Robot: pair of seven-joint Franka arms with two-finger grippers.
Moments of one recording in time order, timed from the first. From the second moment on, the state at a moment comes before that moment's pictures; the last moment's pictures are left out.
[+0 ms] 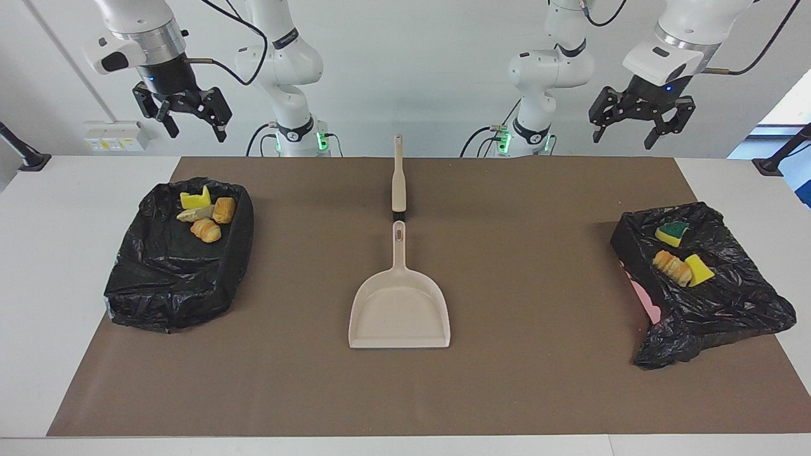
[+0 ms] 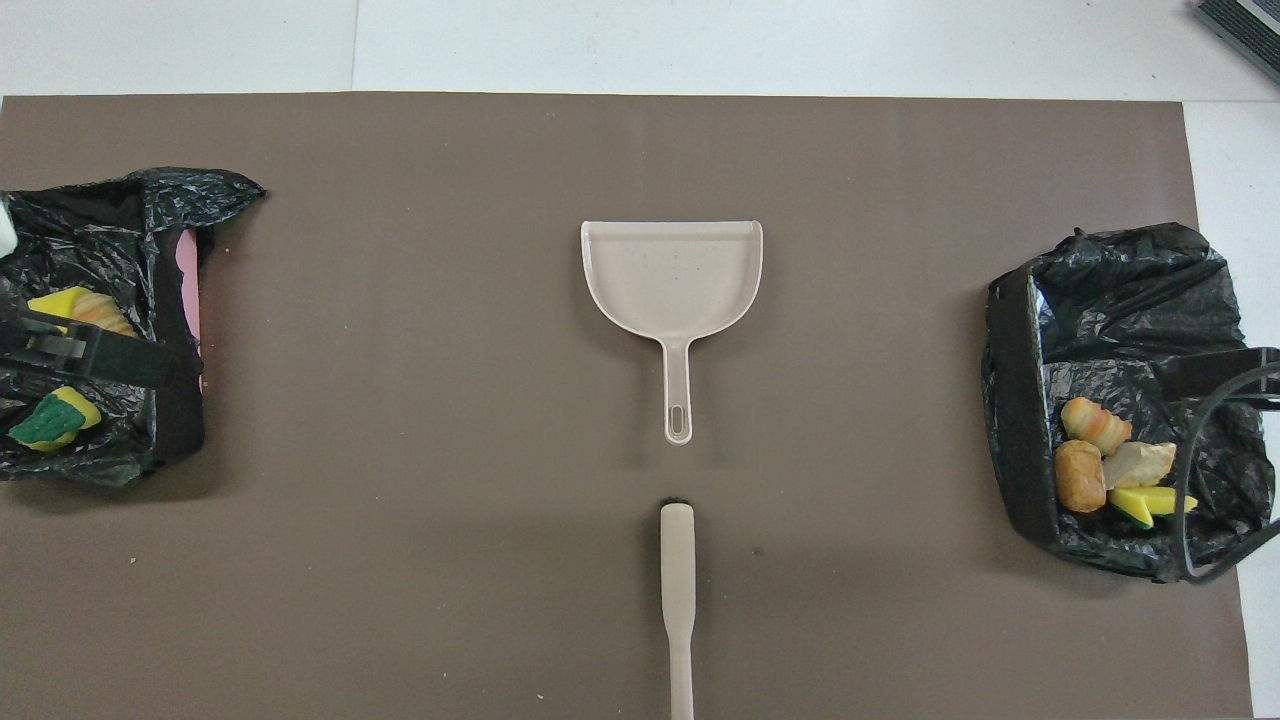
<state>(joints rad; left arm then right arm) -0.01 -0.05 -0.15 -1.46 -0.01 1.42 0.09 -0.02 -0.18 -0.02 -1.69 -0.01 1.54 0.09</state>
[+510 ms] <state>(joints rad) -0.01 -0.05 -0.14 -1.46 -0.01 1.41 0.09 -0.02 -0.18 -0.02 -1.69 -0.01 1.54 0.09</state>
